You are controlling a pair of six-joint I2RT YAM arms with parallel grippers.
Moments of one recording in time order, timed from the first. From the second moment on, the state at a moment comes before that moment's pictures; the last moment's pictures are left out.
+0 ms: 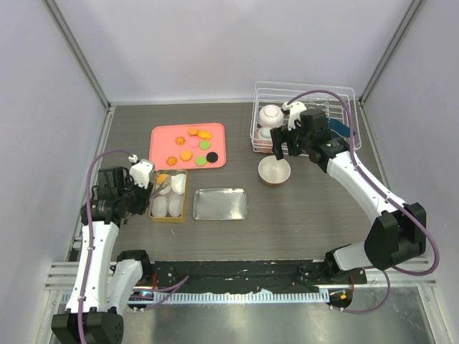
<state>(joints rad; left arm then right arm) 0.06 0.77 0.78 -0.89 0.21 0.39 0.33 1.40 1.17 -0.40 -0.05 -0.08</state>
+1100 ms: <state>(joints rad) 0.06 0.82 0.77 -0.88 0.19 0.42 0.33 1.41 1.17 -0.40 -0.05 -0.08</state>
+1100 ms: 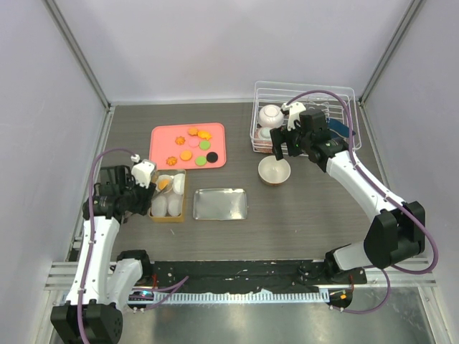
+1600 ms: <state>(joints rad) 0.06 0.82 0.90 -0.87 0.20 0.39 0.33 1.41 1.17 -0.40 -0.05 -0.08</state>
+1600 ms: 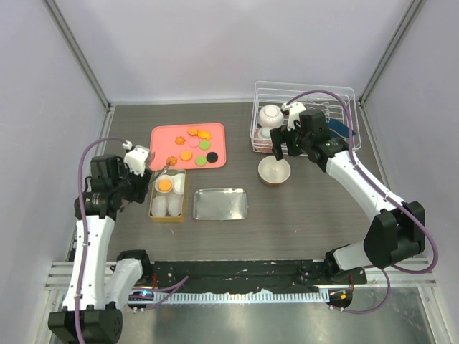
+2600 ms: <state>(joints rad) 0.00 1.50 1.23 -0.59 0.31 0.26 0.33 1.44 1.17 -0.40 -0.04 -0.08</state>
